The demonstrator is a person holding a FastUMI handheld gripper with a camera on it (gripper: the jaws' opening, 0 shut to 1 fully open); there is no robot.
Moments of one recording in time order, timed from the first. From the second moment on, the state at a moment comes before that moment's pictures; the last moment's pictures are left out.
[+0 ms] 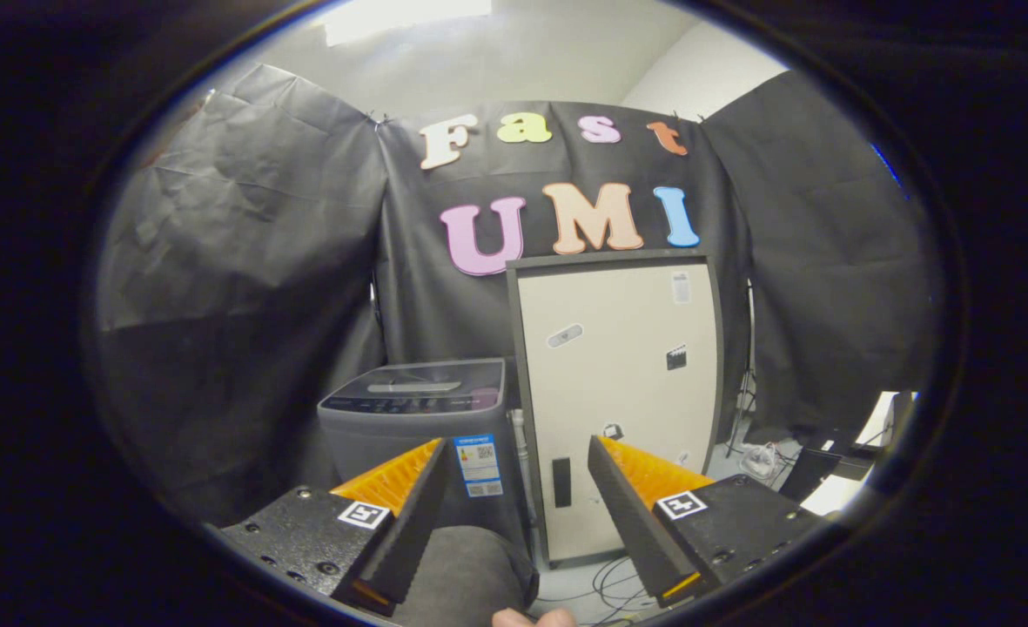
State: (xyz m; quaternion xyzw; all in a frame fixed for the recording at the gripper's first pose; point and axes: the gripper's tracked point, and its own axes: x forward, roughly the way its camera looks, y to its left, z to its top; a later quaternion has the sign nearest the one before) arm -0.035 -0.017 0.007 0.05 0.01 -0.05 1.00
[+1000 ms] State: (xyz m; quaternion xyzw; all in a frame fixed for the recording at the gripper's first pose) arm -0.038 -0.016 0.011 0.04 0.02 -0.04 1.00
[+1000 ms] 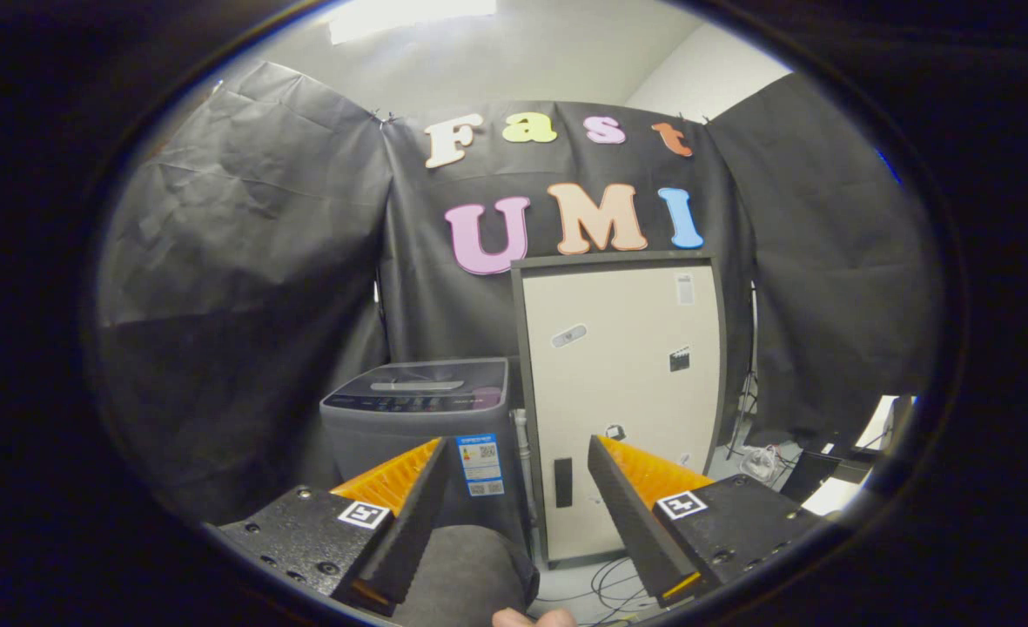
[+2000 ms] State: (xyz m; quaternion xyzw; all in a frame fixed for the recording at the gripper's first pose) arm -0.039 -0.017 0.010 0.04 0.02 -0.04 1.00
